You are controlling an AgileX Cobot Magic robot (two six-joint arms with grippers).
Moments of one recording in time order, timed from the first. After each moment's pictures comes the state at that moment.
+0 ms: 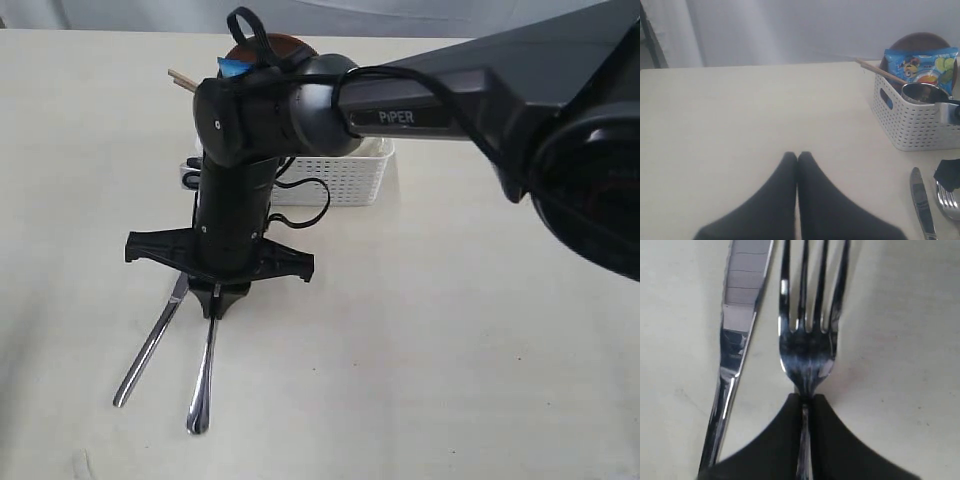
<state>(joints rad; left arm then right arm) -0.13 0.00 0.00 0.02 0.33 -0.02 0.92 2.22 -1.57 0.34 0.93 0.64</state>
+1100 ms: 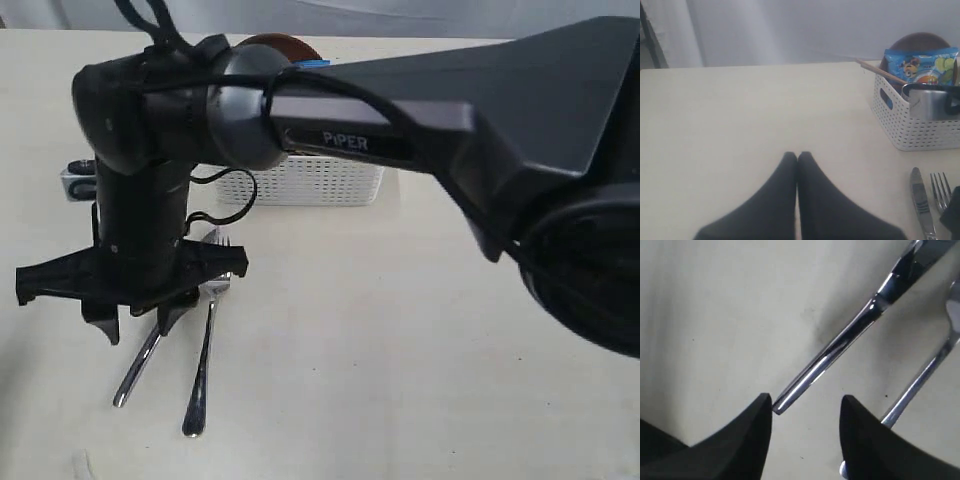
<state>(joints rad) -0.13 0.00 0.00 0.02 0.33 -0.02 1.06 2.20 -1.74 0.29 1.05 0.55</state>
